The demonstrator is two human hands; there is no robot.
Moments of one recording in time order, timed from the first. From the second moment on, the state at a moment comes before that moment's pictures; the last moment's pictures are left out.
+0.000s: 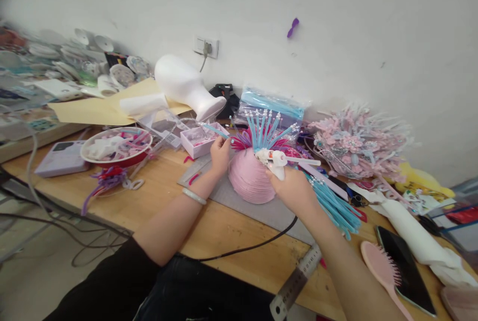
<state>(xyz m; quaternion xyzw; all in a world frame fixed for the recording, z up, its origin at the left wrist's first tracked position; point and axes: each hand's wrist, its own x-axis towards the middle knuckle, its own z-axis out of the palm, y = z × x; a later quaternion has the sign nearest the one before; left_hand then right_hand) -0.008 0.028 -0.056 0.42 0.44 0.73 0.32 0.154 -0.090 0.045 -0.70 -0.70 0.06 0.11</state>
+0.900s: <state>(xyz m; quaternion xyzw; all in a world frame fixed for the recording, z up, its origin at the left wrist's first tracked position) -0.007 0.027 -0.055 0.42 0.43 0.73 0.32 0.162 -0.101 0.015 -0.67 -0.59 0.27 0.36</state>
